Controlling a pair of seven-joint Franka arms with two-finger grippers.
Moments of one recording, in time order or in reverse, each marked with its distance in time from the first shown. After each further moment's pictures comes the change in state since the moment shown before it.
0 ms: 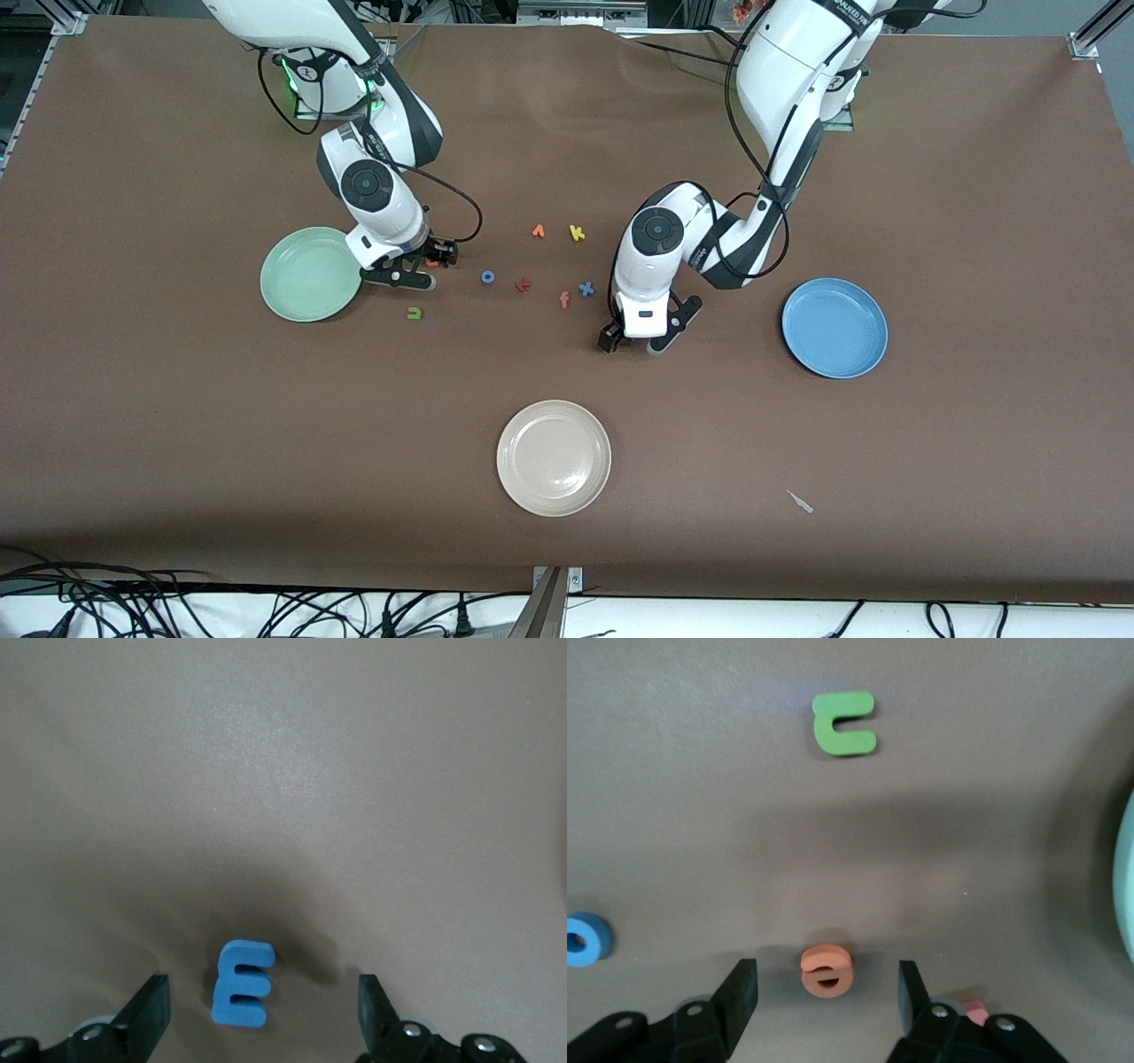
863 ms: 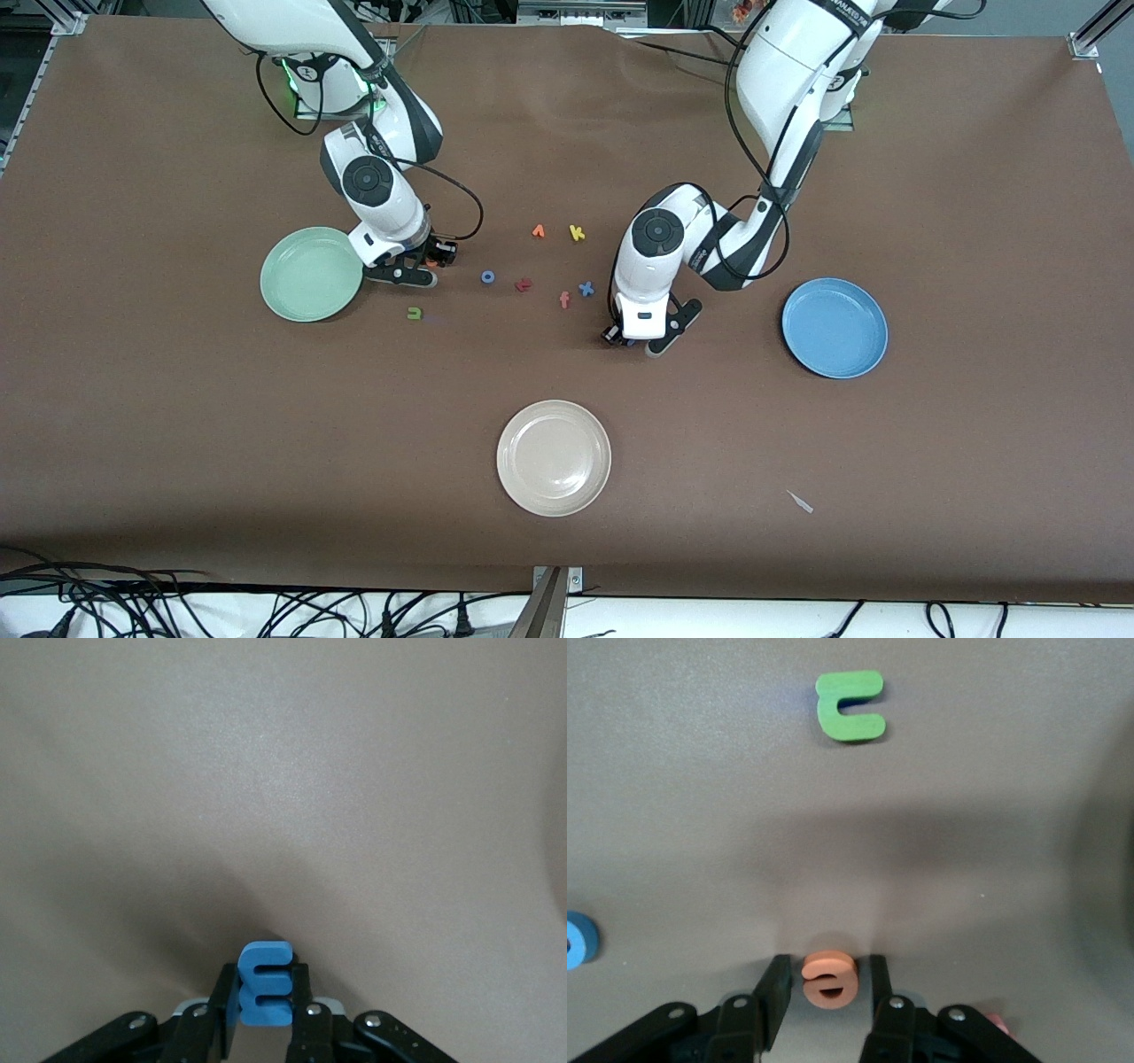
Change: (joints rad) left arm 0.000 0.000 0.002 0.012 0.002 -0.009 0.064; right arm 0.003 0.011 0.002 -0.037 0.000 0.086 0.000
